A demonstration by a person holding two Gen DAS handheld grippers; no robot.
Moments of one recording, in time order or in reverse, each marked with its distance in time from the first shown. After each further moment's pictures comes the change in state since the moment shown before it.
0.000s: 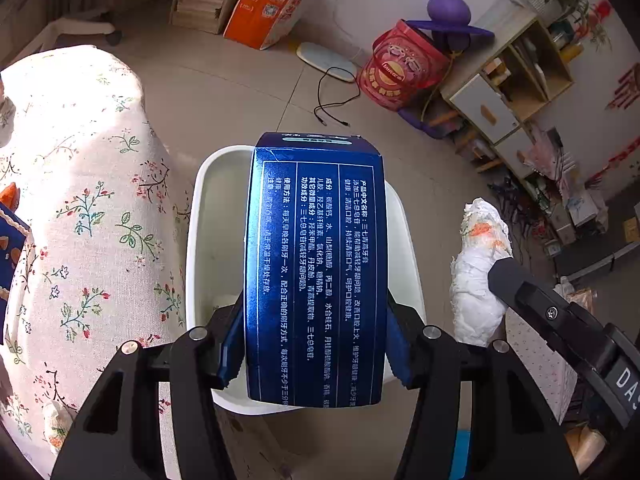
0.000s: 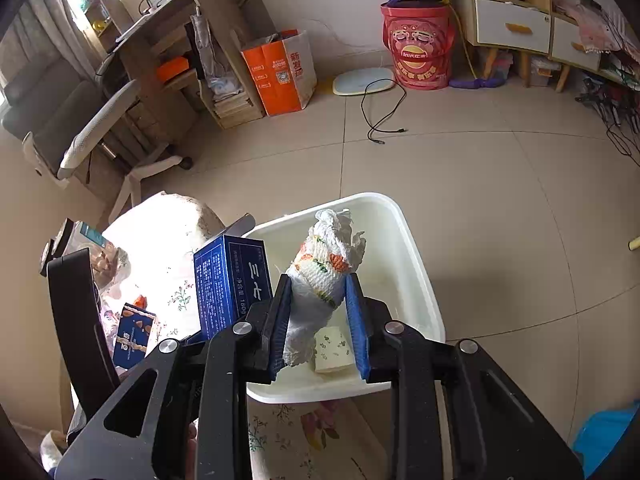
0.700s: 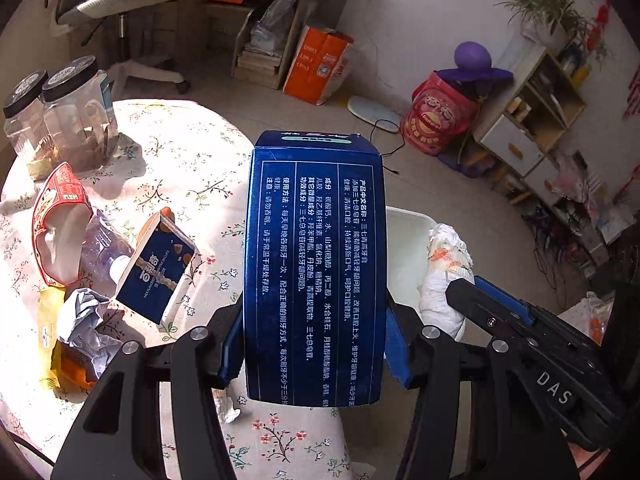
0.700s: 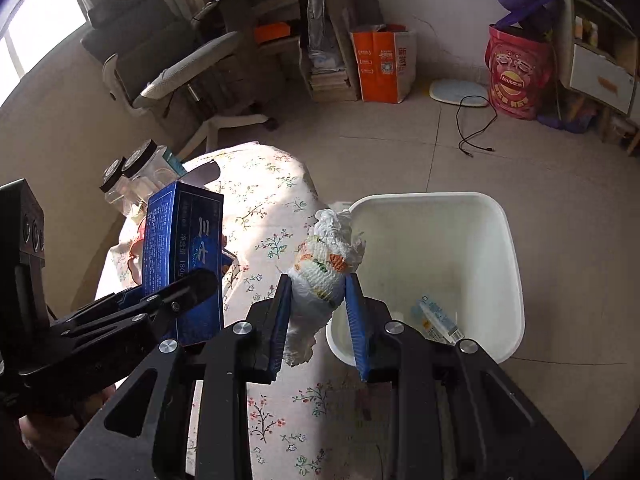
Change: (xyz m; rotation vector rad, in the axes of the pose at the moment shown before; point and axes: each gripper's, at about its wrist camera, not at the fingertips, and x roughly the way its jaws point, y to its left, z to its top) left arm -0.130 0.044 -0.025 0.015 -0.157 0.163; right arm -0.028 0.073 -0.030 -0.259 0.032 0.172
